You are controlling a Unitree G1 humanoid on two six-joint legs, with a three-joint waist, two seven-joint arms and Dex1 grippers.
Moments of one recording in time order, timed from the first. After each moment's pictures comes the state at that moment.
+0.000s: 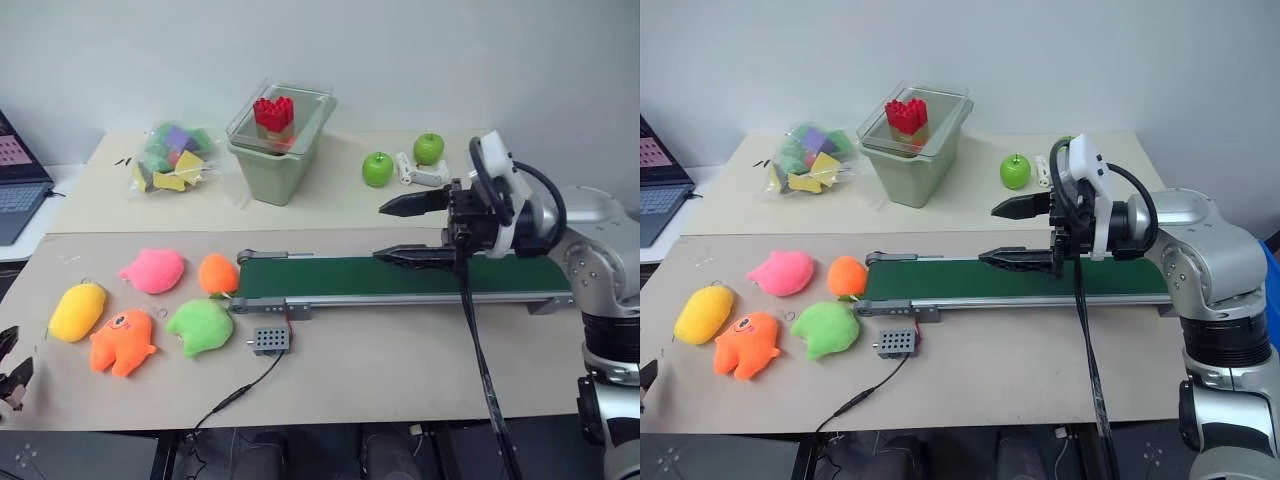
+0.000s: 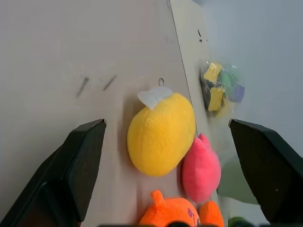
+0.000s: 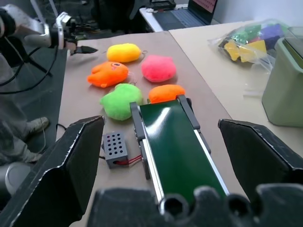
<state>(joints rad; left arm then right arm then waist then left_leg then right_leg) -0.19 0.91 1.14 1.16 -0.89 0.83 -0.69 -0.73 -0.78 -0.01 -0.25 0.64 0.76 1.17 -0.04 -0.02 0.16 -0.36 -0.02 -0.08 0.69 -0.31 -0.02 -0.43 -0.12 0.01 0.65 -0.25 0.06</state>
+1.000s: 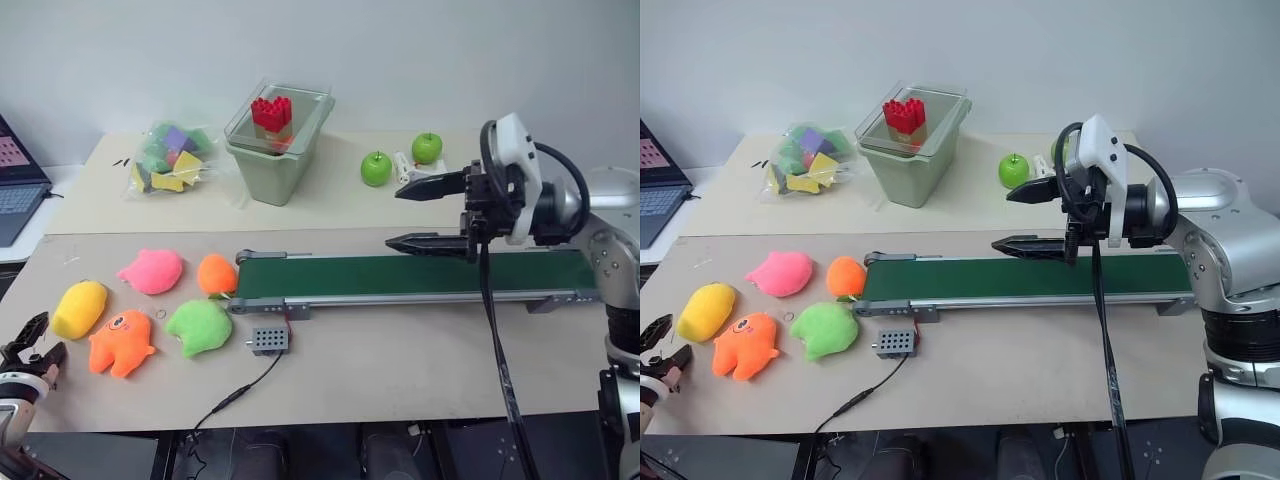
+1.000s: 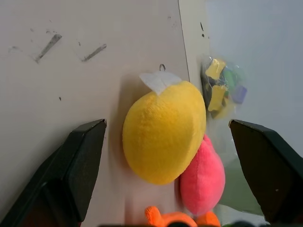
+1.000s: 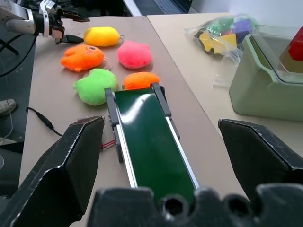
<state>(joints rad) -0.32 0.87 1.09 1.28 -0.90 0.71 -0.65 -0.78 -0.87 -0.01 -0.23 0.59 0.75 1.14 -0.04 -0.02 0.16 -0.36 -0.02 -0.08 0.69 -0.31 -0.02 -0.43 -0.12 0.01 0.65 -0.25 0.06</state>
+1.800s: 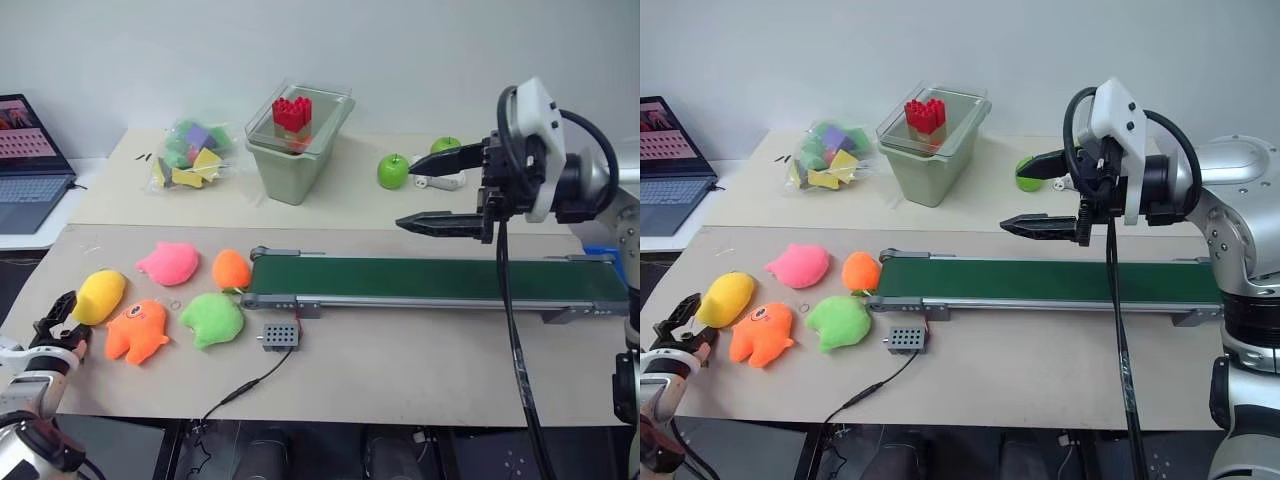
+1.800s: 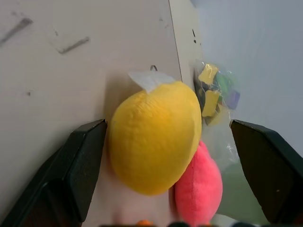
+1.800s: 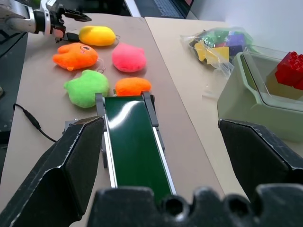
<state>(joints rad) -0.44 0.80 1.01 1.28 -0.89 0.63 -0.64 -0.87 -0.92 -0.01 -0.23 0.58 0.77 1.15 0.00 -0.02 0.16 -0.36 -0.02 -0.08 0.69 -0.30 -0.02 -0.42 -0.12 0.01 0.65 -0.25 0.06</state>
